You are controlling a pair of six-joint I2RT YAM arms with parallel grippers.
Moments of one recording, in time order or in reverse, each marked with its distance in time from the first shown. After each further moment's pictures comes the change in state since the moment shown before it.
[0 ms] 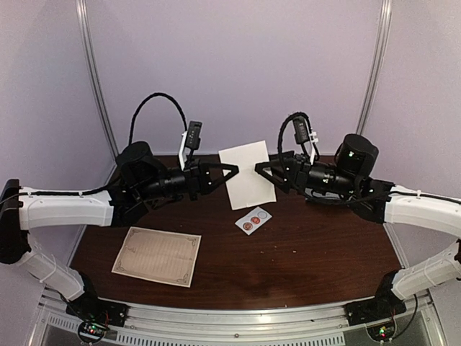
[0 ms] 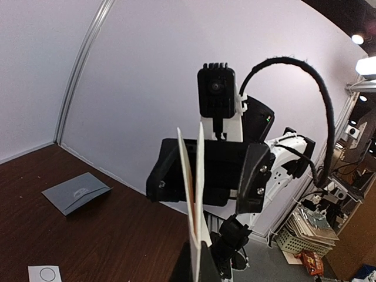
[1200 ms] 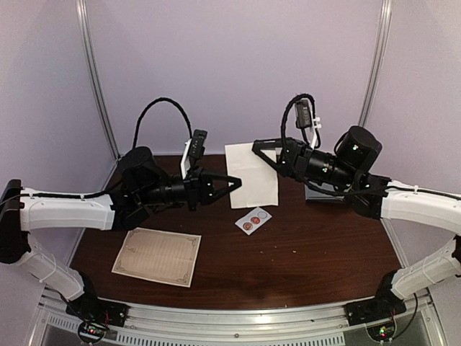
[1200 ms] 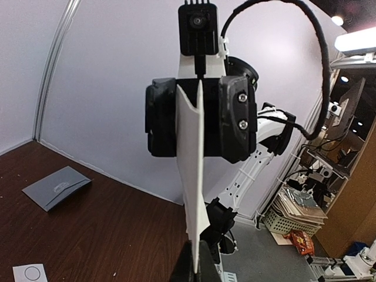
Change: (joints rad) left arm -0.026 0.002 -0.027 0.023 0.095 0.033; right arm 0.034 0.046 0.064 0.124 0.011 0.078
